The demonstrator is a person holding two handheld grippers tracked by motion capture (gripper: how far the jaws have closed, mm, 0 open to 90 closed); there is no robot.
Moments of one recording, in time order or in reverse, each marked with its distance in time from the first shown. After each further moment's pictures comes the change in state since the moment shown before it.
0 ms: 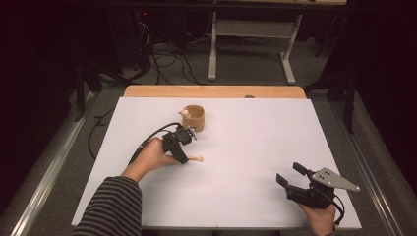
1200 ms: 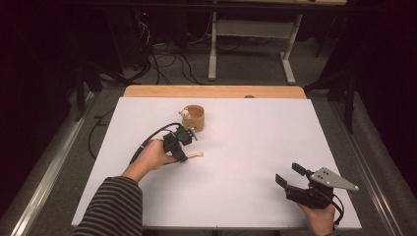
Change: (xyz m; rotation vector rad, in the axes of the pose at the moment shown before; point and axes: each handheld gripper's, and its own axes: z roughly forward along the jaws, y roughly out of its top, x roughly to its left) left arm 0.000 0.001 -0.001 0.022 -0.077 0.013; right arm 0.001 0.000 0.001 0.010 0.008 -0.004
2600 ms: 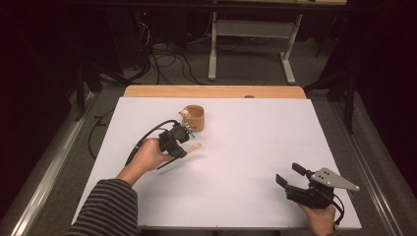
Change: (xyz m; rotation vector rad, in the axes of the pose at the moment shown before) left arm -0.007 -0.009 -0.030 -0.120 0.041 -0.012; right arm -0.001 0.000 0.000 0.001 0.003 0.010
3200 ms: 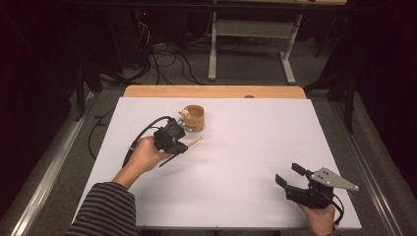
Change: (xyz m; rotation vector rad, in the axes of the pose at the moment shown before) left arm -0.003 -0.006 -0.023 -0.144 0.001 -0.016; right arm 0.001 0.000 0.000 0.002 0.000 0.000
